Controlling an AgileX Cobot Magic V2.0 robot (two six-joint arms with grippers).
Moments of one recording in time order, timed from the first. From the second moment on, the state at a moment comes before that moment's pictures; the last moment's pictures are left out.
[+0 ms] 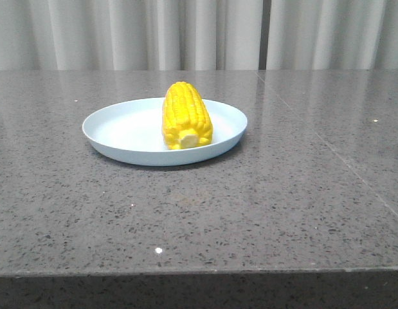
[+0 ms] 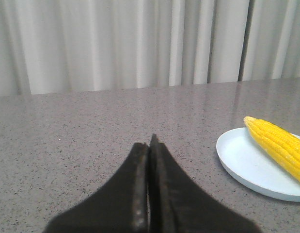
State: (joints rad) left arm -0.25 0.04 -0.38 0.17 0.46 -0.13; right arm 0.14 1.15 -1.05 -0.13 0.94 0.34
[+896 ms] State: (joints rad) left arm -0.25 0.04 -0.38 0.17 0.46 -0.13; right arm 0.14 0.24 -0.39 -0.22 0.47 0.30
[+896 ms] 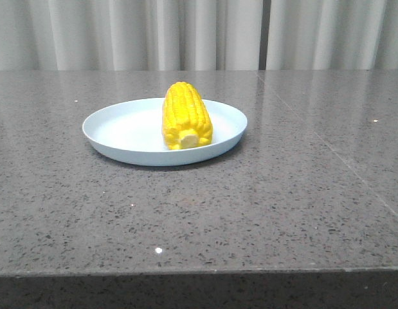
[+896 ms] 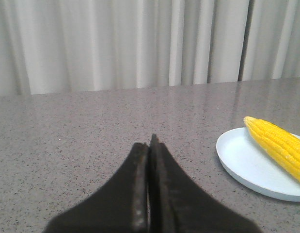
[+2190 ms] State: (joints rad) left arm -0.09 0.01 -0.25 0.02 0.36 -0.03; right arm 0.14 0.24 -0.39 -0.22 0.46 0.30
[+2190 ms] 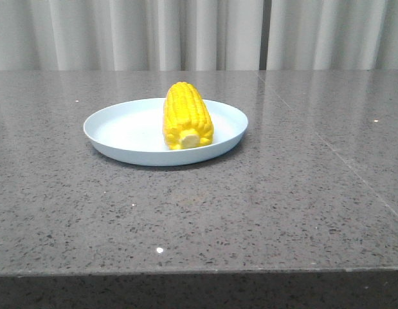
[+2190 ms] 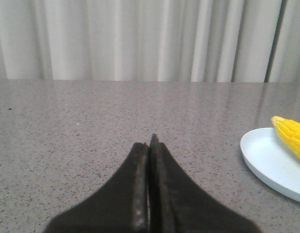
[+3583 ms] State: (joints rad) left arm 0.03 0.00 0.01 -0.03 0.19 -0.01; right arm 0.14 0.24 -0.38 -0.22 0.46 0.30
